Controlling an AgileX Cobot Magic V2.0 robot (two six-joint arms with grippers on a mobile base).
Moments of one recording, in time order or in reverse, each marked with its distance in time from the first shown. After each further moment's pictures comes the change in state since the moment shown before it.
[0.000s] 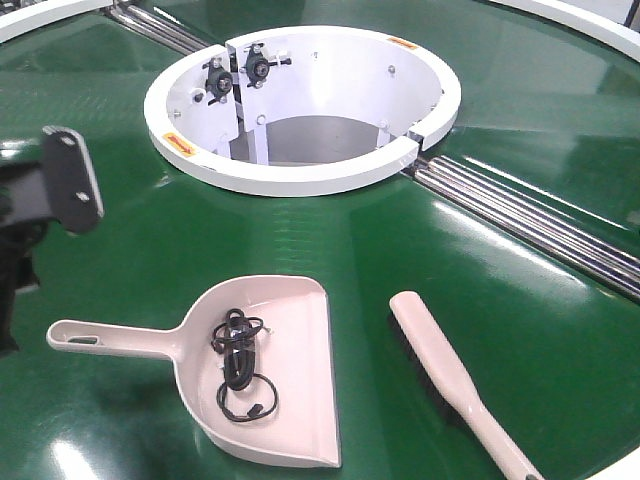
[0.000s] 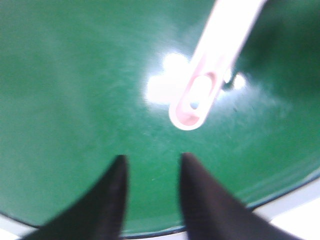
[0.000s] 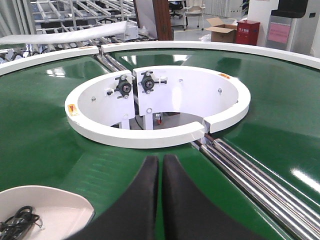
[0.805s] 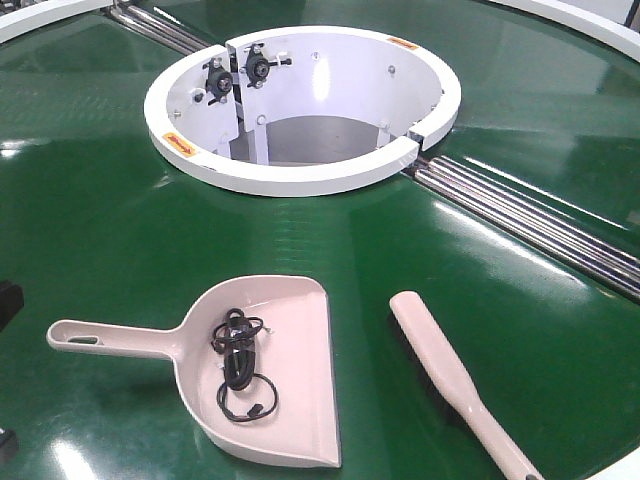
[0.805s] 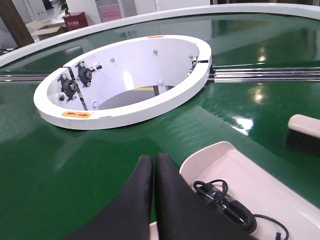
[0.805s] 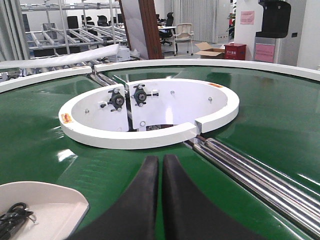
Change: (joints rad) left arm 0.000 -0.780 0.793 -0.312 -1.026 -0.470; right arm 0.000 -0.288 0.276 0.028 -0.103 0.004
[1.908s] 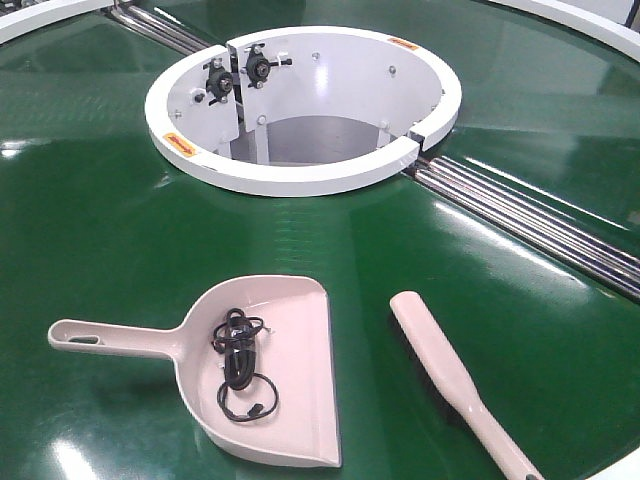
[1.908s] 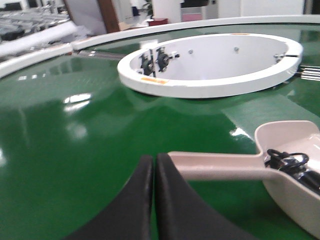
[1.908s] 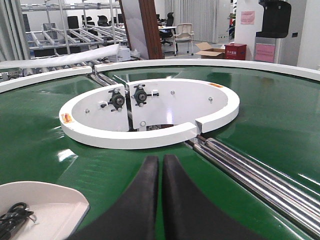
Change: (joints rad) left arm 0.309 -0.460 0.382 -0.008 -0.005 -0.083; right arm 0.000 0.000 0.000 0.000 0.000 0.000
